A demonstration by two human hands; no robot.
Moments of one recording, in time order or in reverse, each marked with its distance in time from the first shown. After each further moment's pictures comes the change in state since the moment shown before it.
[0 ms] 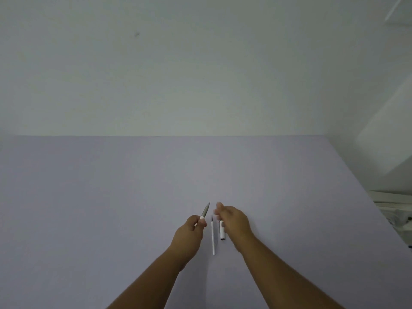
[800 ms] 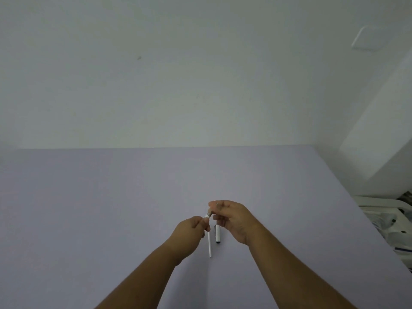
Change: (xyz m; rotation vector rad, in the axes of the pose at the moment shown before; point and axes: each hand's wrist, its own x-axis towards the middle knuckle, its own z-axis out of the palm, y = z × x) left_hand -0.025 0.036 -0.014 0.044 -0.115 0.101; right_hand -0.030 -0.038 -0.037 0.472 -0.337 -0.045
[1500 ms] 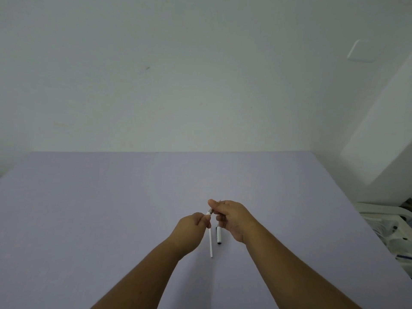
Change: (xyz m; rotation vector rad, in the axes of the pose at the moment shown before) left_hand -0.012 0.012 -0.006 0.218 0.083 0.103; right_hand -0.009 -0.011 0.014 -0.033 0.072 0.040
